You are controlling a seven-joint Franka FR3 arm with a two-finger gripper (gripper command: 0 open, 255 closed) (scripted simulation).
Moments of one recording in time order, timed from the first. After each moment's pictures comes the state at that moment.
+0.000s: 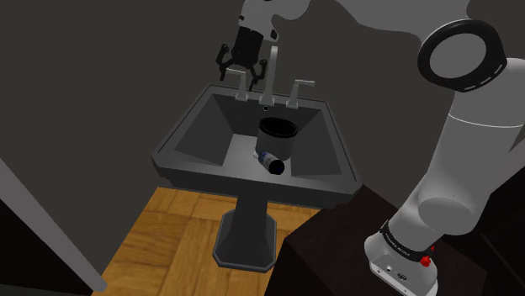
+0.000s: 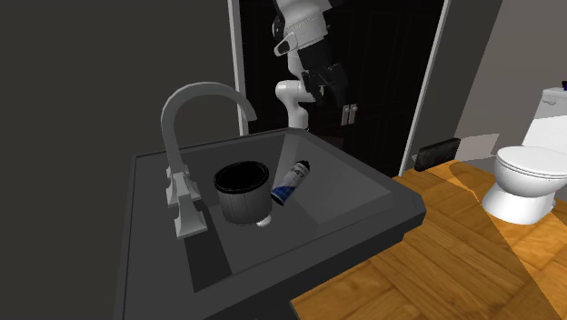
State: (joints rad) arm 0.14 0.26 0.13 -1.41 0.36 1.65 0.97
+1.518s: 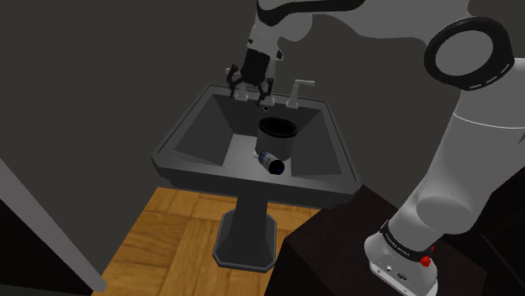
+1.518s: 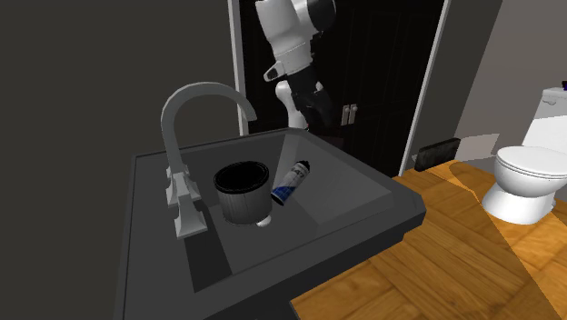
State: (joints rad) arm 0.10 0.22 0.11 -1.60 0.40 1.74 0.86
